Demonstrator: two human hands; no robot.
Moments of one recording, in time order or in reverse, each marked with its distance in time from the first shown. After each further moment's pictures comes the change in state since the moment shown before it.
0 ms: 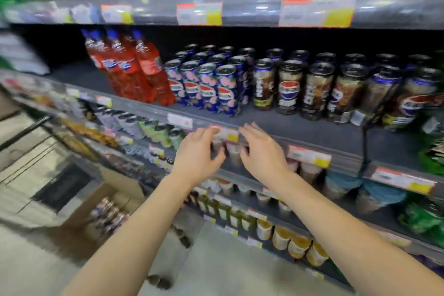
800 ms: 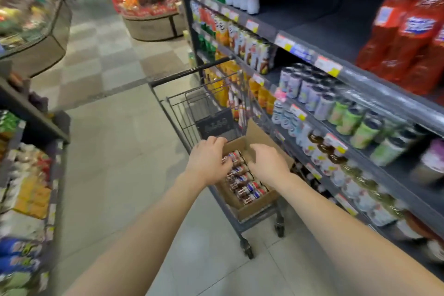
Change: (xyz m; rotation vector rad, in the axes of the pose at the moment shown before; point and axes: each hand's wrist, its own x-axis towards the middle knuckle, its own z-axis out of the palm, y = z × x) left_hand -0.261 -0.464 -0.148 0.193 -0.038 -0.683; right_hand 0.050 -0.458 0.355 0.014 -0.641 -0.278
